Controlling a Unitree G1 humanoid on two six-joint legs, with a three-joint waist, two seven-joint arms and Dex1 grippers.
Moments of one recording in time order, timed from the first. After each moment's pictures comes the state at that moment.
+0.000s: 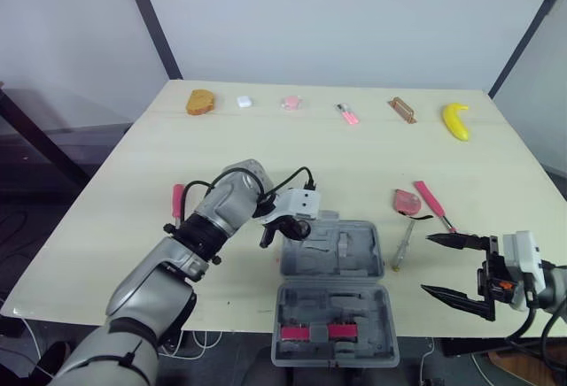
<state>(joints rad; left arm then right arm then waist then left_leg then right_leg) -0.88 0.52 -0.56 0.35 0.30 0.37 -1.51 0.18 -0.74 -0.25 -0.26 0.58 0.04 1.27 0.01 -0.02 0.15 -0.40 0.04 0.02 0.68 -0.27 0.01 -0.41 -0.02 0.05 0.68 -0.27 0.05</state>
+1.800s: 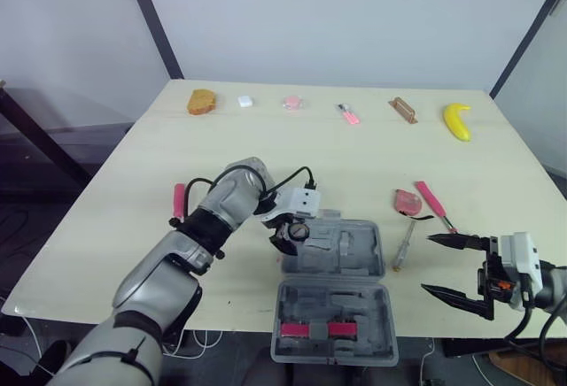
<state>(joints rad) -0.94 0.51 -0.58 0.40 0.29 0.33 -1.53 0.18 -0.74 -0.24 -0.23 0.55 0.02 1.26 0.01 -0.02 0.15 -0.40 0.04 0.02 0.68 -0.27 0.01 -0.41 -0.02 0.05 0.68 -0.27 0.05</state>
